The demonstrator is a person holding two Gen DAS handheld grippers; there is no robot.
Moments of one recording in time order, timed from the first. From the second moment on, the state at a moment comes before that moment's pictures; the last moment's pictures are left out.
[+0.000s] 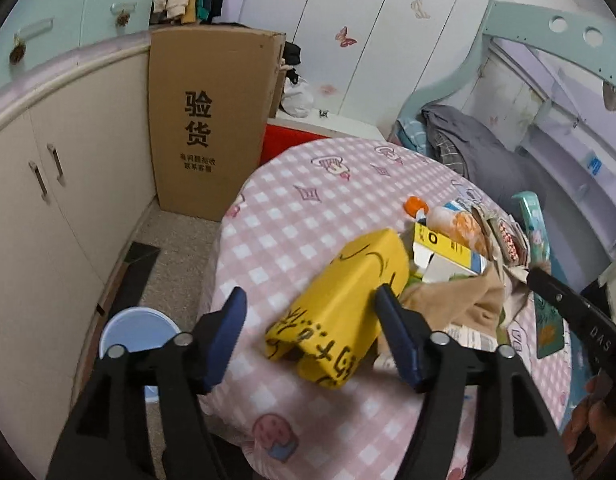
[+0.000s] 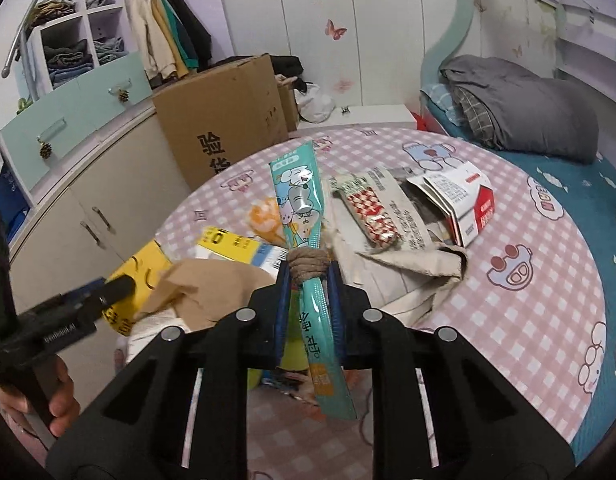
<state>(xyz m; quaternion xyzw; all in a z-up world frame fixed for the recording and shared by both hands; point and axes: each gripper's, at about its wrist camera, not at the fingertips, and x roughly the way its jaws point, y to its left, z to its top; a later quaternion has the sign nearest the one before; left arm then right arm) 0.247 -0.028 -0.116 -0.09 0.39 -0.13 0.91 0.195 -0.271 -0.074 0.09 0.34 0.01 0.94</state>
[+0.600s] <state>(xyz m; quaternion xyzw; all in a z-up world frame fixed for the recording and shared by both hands) 0.257 -0.045 -0.127 -0.08 0.38 -0.23 0.89 0.199 -0.229 -0.055 0.07 0.32 0.04 0.94</state>
